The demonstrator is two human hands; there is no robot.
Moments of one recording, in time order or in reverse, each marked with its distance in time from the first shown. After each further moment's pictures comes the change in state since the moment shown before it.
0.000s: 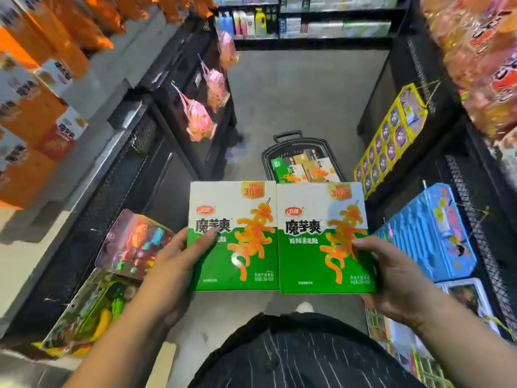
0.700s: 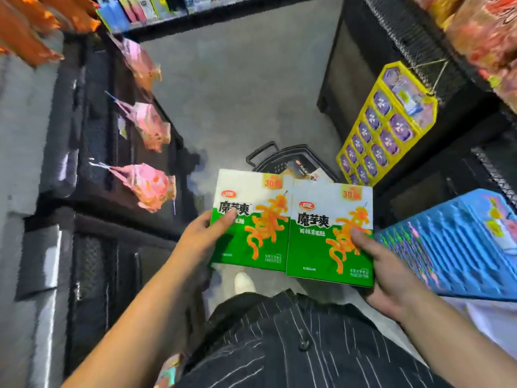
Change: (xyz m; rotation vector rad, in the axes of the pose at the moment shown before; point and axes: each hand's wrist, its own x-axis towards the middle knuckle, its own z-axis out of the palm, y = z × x) left_hand 0.416 0.163 0.051 0.400 -0.382 -0.106; right_hand 0.298 -0.104 0.065 0.389 0.425 -0.135
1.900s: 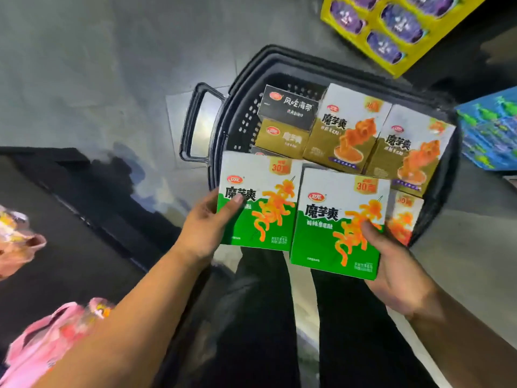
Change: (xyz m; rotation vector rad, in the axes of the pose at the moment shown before) left_hand 0.497 -0.133 0.018 0.552 -0.385 -0.404; right_hand 0.389 0.100 -0.067 0.599 0.440 0.054
